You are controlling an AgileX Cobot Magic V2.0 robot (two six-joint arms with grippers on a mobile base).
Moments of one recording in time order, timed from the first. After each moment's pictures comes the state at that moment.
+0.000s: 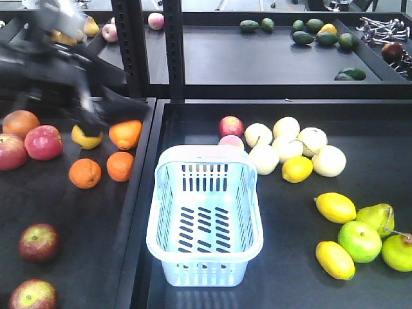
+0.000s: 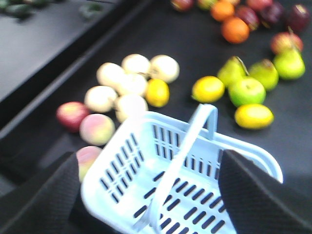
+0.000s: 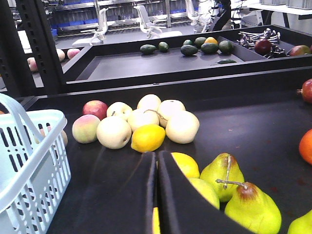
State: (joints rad) left arm -0.17 1.52 -1.38 -1.02 0.93 1.38; right arm -0.02 -0.01 0.03 -0.07 0.18 0.15
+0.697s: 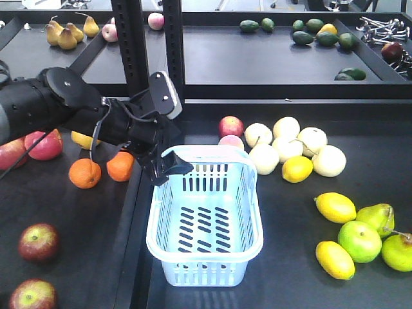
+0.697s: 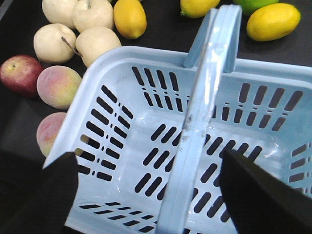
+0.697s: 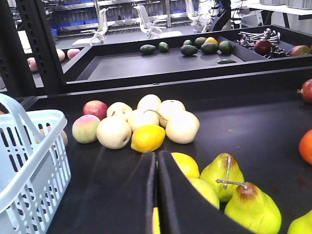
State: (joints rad) left arm -0.36 1.85 -1.45 -0.80 0.75 1.44; right arm -0.02 -0.01 0.03 -0.07 0.18 0.15
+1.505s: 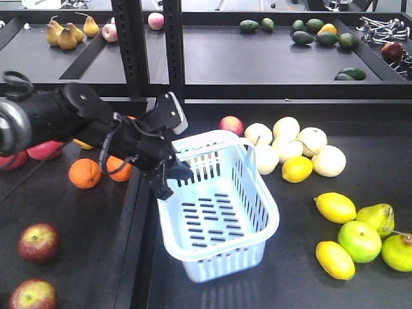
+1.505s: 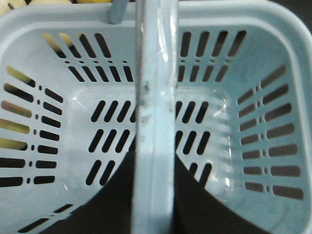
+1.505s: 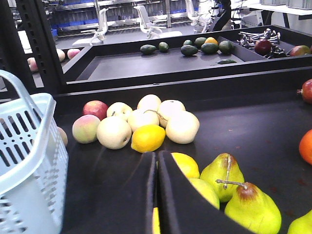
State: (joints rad) left arm -0.36 1.90 -1.45 -0.83 0.84 1.38; right arm -0.02 -0.01 0.03 -0.07 0.18 0.15
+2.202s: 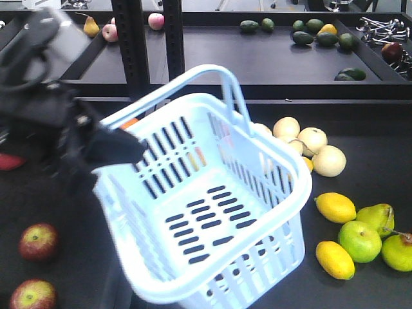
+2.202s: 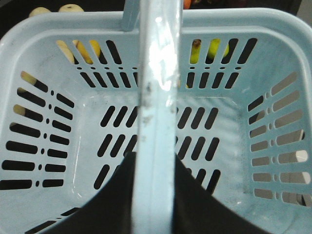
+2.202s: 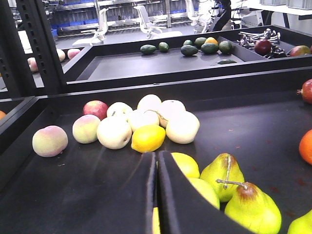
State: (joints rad) left arm -0.36 1.21 -1.24 -0.74 1.01 0.75; right arm -0.02 -0.01 0.03 -0.07 0.18 0.15
